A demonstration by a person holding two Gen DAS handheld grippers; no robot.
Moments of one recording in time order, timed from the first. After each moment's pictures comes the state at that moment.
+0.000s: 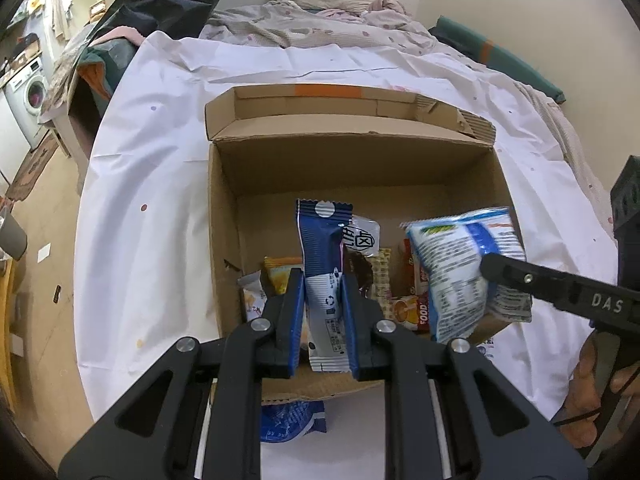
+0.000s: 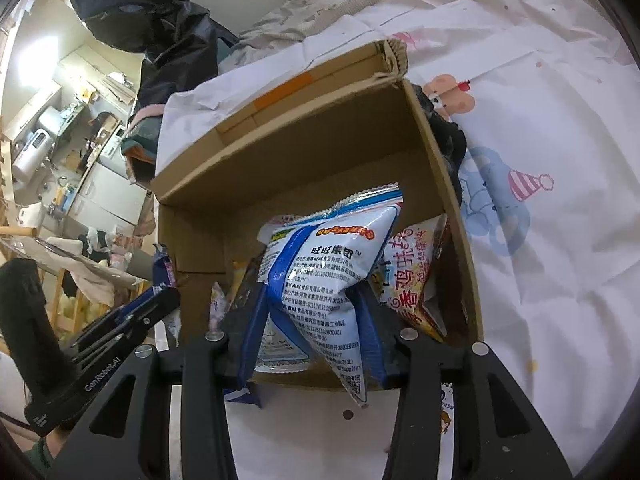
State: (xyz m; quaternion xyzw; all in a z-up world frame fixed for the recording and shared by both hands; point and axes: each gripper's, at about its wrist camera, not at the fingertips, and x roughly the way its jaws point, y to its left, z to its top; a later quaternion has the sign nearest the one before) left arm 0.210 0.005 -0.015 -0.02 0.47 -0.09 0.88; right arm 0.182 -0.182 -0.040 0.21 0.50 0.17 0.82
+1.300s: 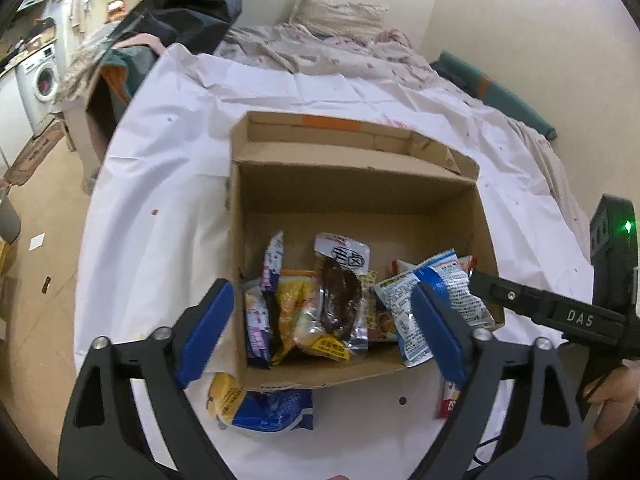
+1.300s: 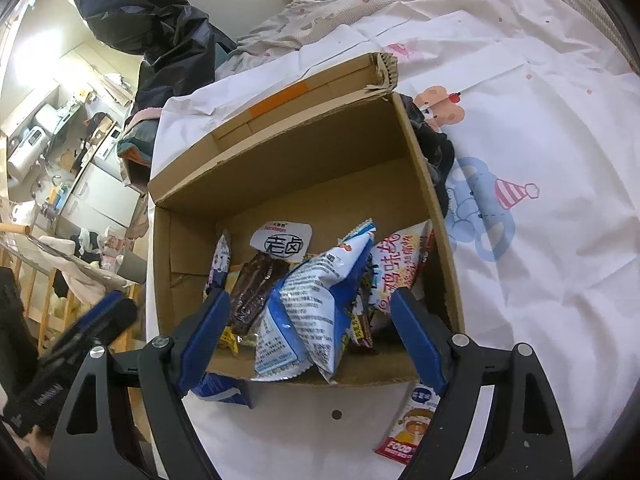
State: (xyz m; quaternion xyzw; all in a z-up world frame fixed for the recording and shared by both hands) left arm 0.183 0.026 0.013 -0.07 0.42 -0.08 0.90; right arm 0.172 -0.191 -0.033 0.20 0.49 0.15 0.84
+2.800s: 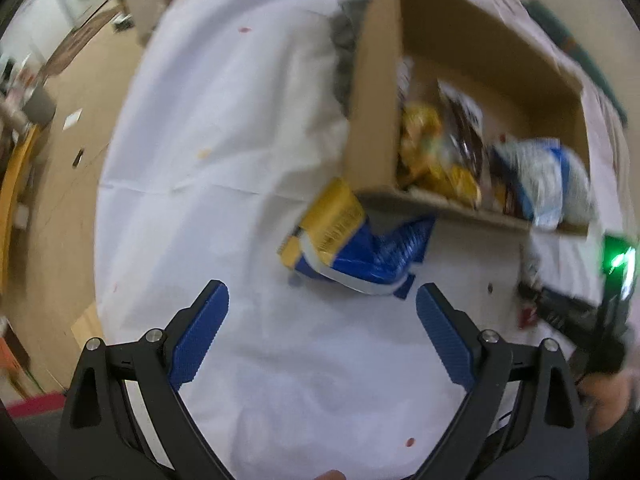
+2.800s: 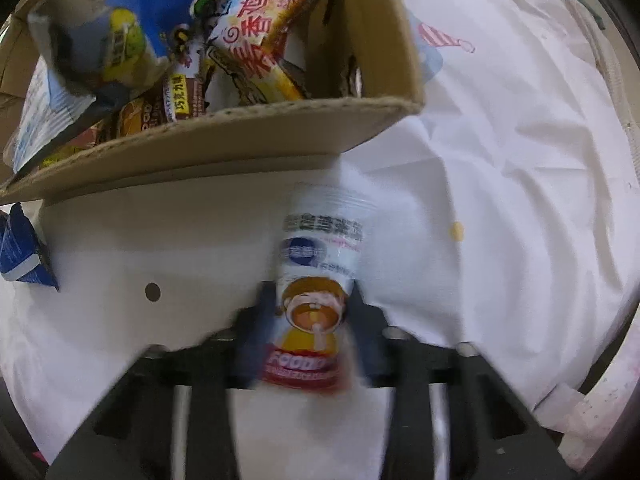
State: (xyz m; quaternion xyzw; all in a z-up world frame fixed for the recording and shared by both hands) left arm 0.139 0.078 -0.084 -0.09 0.61 0.01 0.79; right arm 0.126 -0.171 -0.143 0.00 0.66 0.00 0.75
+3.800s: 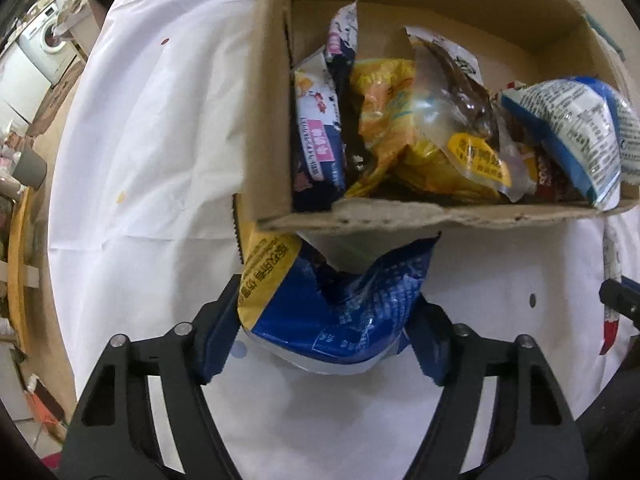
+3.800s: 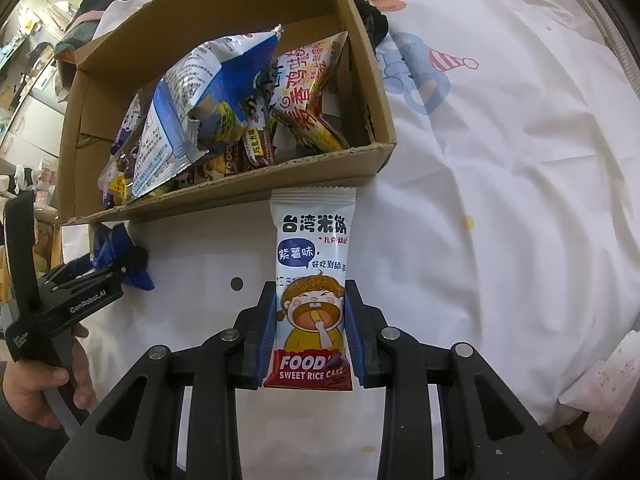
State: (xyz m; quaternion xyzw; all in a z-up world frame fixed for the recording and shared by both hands) left arm 0.177 0.039 -0.139 -0.02 0.60 -0.01 0.80; right arm 0.104 -0.193 -0.081 0.09 0.62 0.08 0.78
